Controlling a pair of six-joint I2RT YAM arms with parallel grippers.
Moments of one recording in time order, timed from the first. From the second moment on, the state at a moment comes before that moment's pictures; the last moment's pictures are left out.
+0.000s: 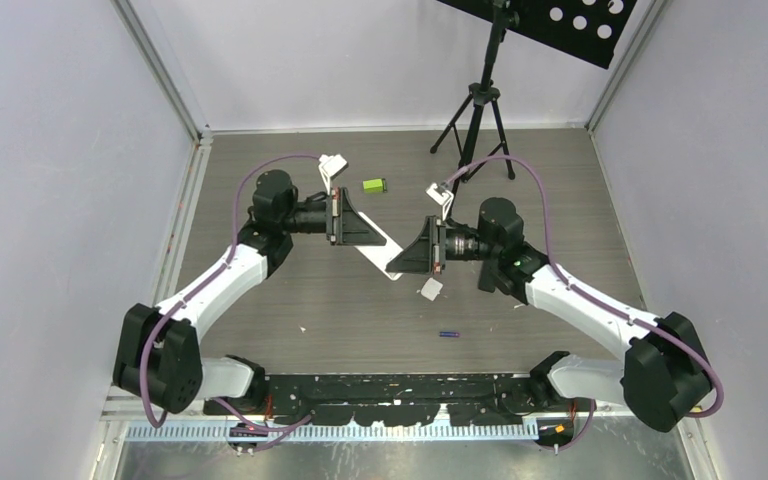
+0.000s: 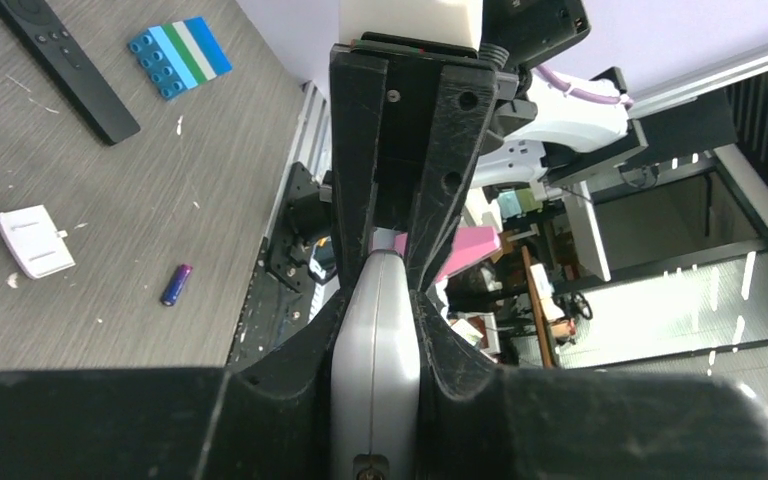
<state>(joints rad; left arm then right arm) -0.39 1.31 0.86 0.39 1.17 -1.01 0.59 1.20 0.72 0.40 -0.88 0.88</state>
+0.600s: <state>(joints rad) -0.40 1.19 0.83 0.12 0.77 -0.68 0.58 1.01 0.78 -0.36 -0.23 0.87</state>
